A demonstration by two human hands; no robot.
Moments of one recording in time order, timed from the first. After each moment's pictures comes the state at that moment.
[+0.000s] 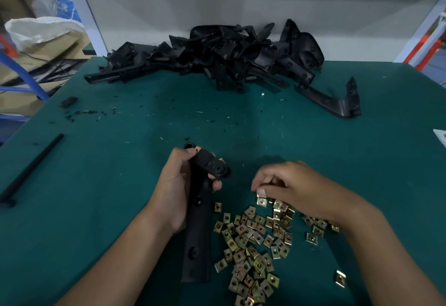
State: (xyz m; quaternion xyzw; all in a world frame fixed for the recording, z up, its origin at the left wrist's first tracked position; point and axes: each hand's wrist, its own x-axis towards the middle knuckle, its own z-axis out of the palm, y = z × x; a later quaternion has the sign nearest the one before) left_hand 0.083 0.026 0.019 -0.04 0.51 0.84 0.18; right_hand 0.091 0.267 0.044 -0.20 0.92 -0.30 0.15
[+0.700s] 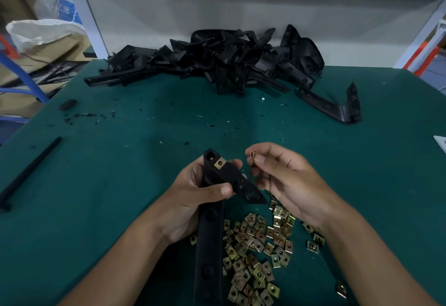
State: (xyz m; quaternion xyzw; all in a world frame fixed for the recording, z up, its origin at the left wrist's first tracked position) left_hand 0.085 0.027 0.018 0.12 0.48 0.84 0.24; right_hand 0.092 0.235 0.049 -0.05 0.60 -0.79 0.12
